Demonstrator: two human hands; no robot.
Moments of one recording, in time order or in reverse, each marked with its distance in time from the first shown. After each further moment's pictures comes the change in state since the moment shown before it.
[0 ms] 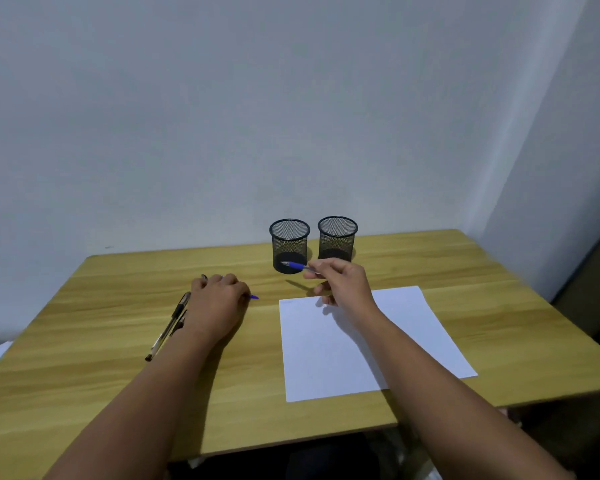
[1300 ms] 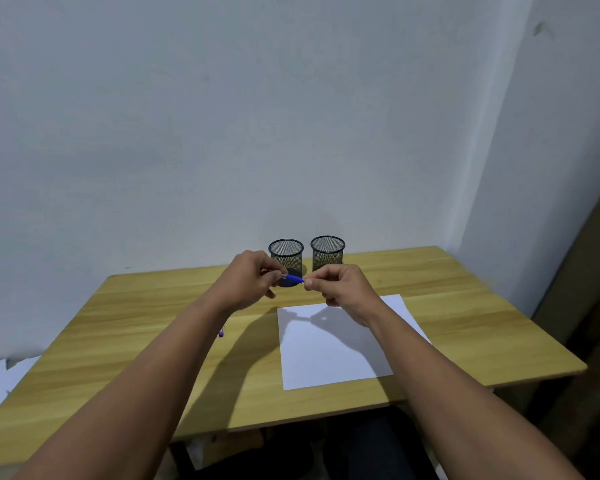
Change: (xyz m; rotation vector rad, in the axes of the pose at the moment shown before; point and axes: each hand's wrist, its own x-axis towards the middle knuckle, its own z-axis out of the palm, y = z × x) left_hand -0.002 0.061 -0.135 -0.831 -0.064 0.049; right_hand -0.042 -0.044 -0.026 -0.201 -0.249 -0.178
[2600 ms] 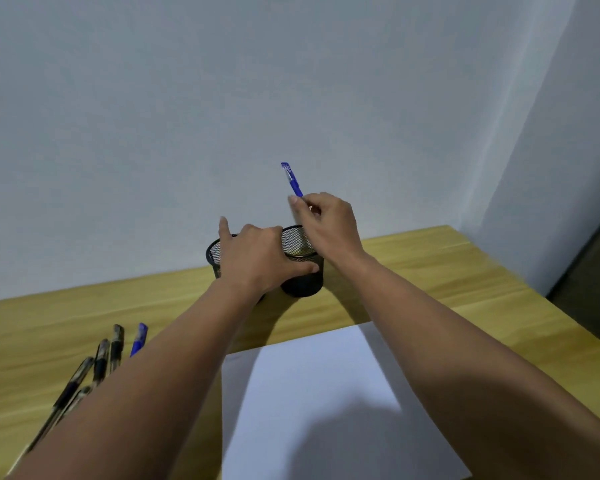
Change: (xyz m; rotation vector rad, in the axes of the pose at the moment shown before) left_hand 0.189 -0.047 0.126 0.750 0.045 -0.022; right_hand 0.205 0.051 -0.063 -0.541 0.445 -0.321
